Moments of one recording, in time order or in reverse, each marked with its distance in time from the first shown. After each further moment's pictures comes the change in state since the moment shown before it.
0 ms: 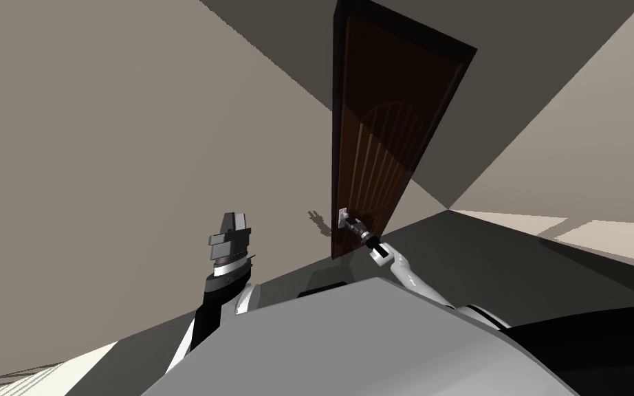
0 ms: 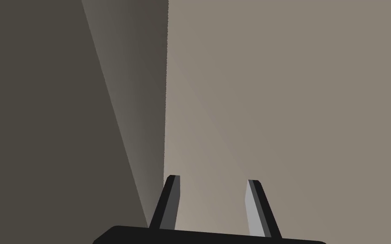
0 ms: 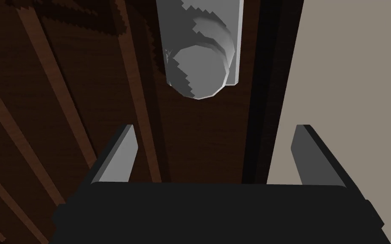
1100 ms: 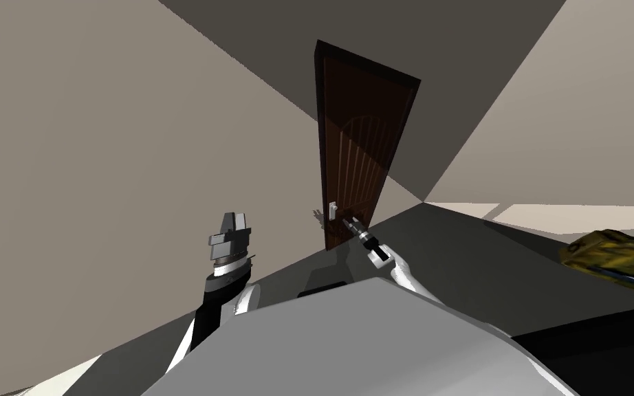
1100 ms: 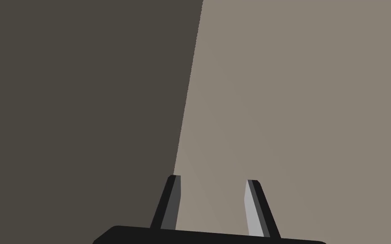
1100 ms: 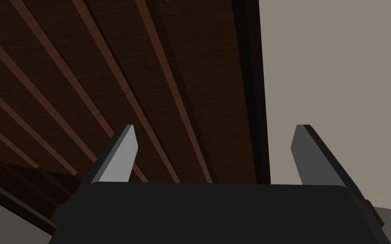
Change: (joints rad) arm 0.083 0.035 0.017 -0.183 -0.047 -0.023 -0.130
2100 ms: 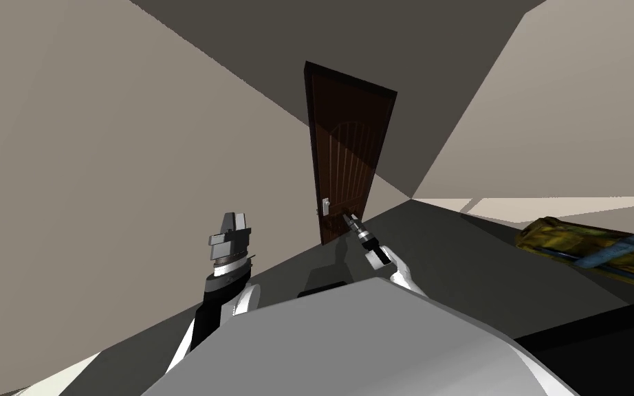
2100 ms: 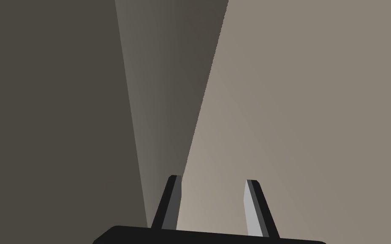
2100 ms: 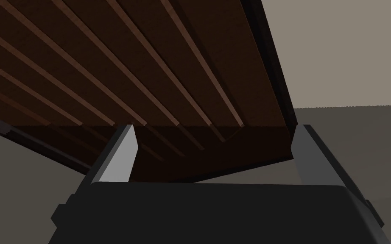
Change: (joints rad) arm 0.074 0.063 -0.016 -0.186 -0.065 -0.023 -0.143
